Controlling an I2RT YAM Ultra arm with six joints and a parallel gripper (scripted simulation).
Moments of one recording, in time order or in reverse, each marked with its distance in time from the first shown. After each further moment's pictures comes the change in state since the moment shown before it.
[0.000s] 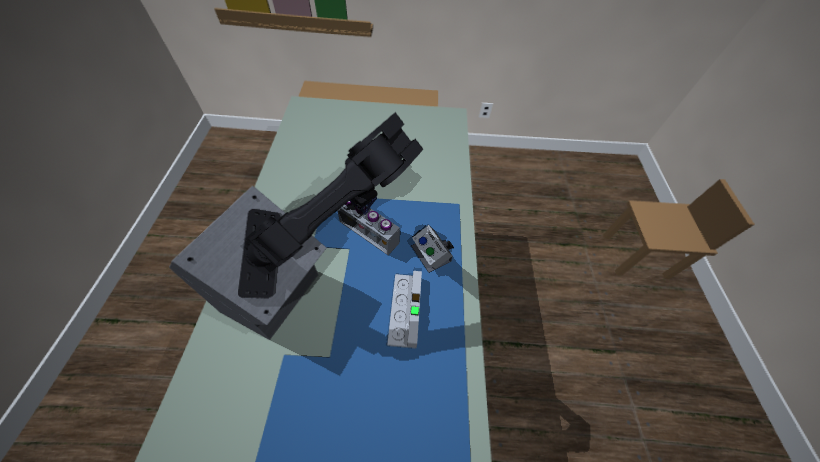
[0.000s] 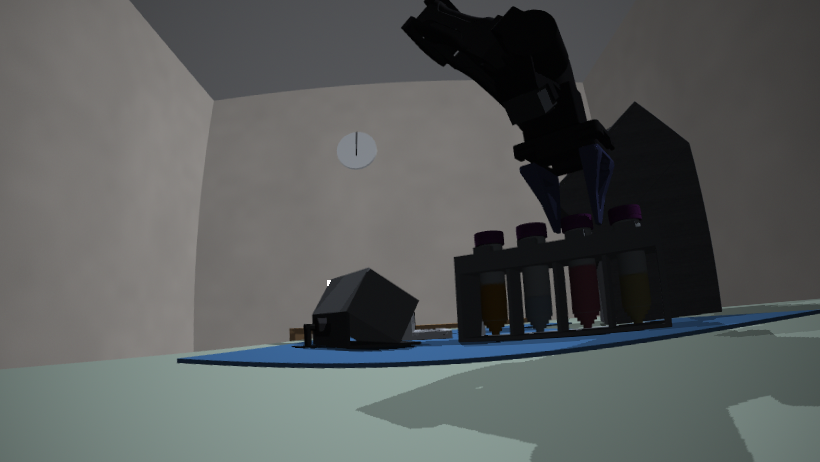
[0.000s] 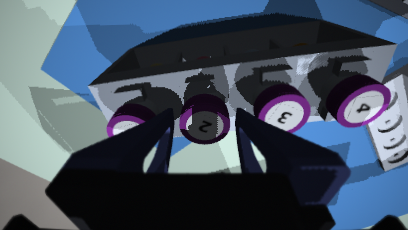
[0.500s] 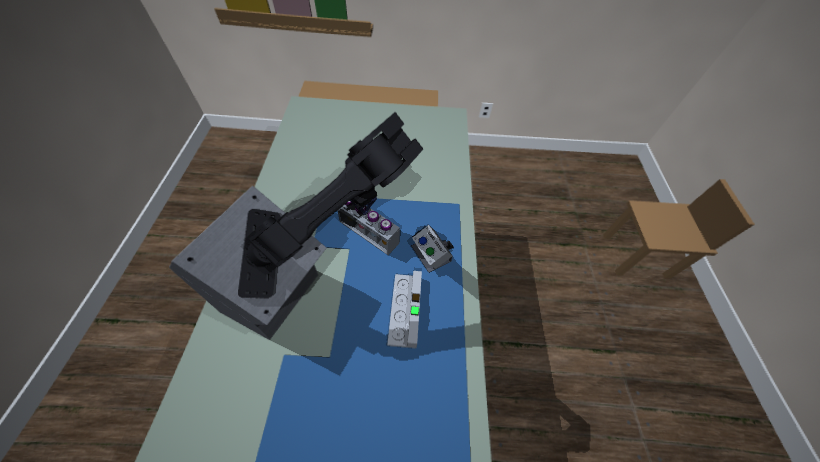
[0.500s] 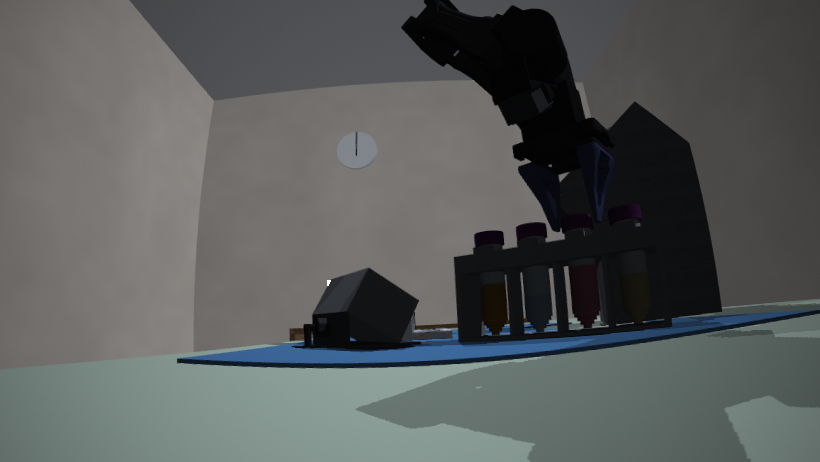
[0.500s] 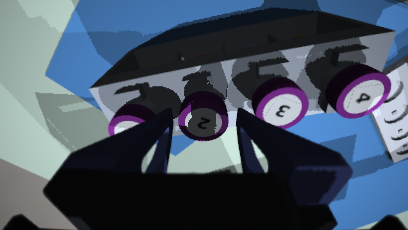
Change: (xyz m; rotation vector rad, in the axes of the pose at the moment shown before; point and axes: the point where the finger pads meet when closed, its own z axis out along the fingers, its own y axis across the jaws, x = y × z) arm 0.001 -0.001 -0.002 0.000 0.005 0.052
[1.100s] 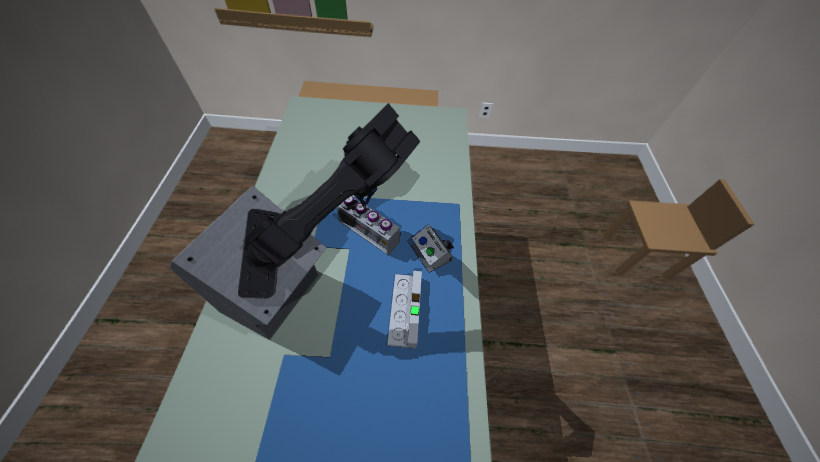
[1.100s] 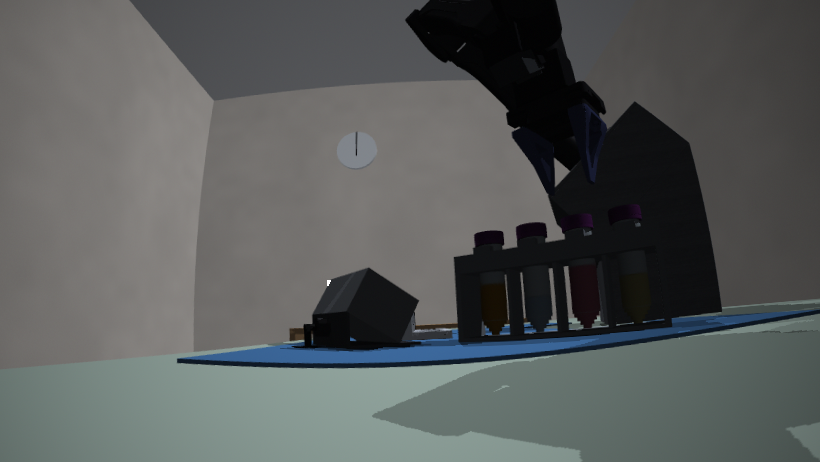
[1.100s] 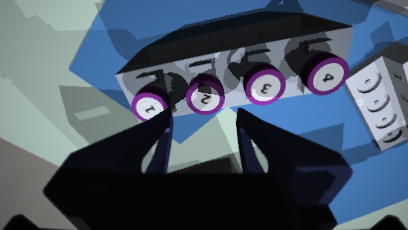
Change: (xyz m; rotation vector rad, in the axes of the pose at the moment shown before) arm -0.005 0.001 -0.041 -0.008 -0.017 0.010
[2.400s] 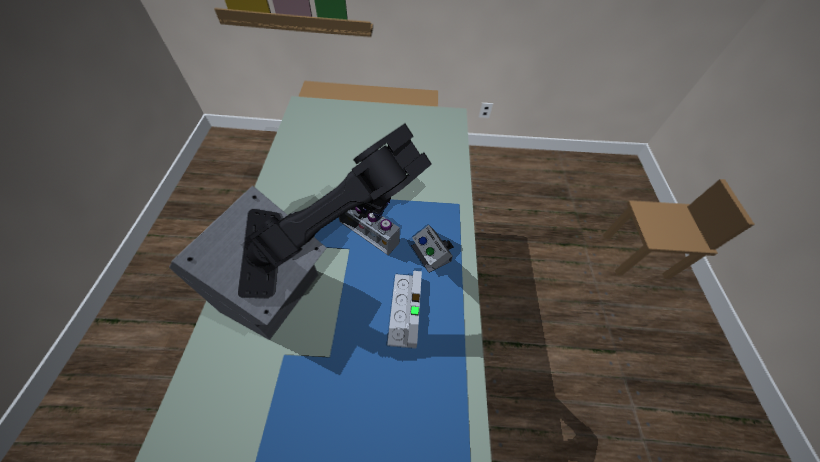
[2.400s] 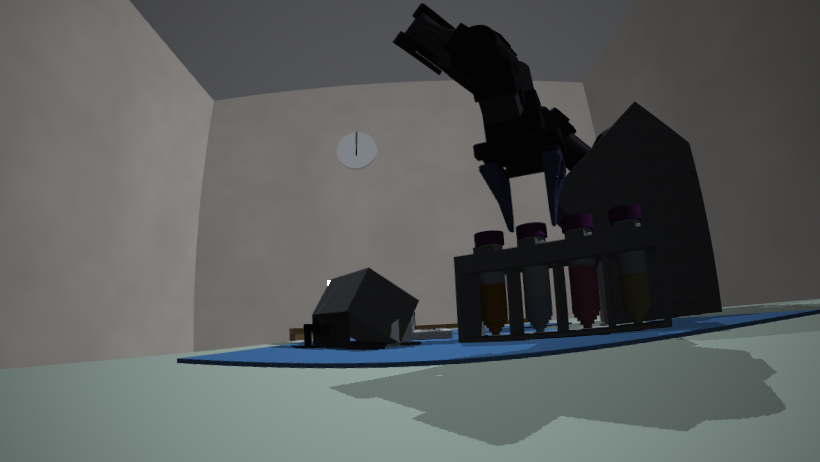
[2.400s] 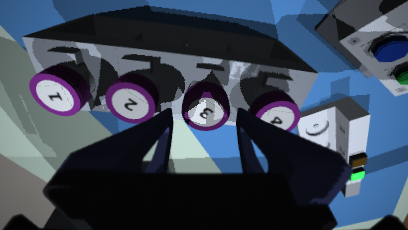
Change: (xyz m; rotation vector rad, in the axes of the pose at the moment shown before) arm -0.002 -0.052 0.033 0.005 0.030 -0.341
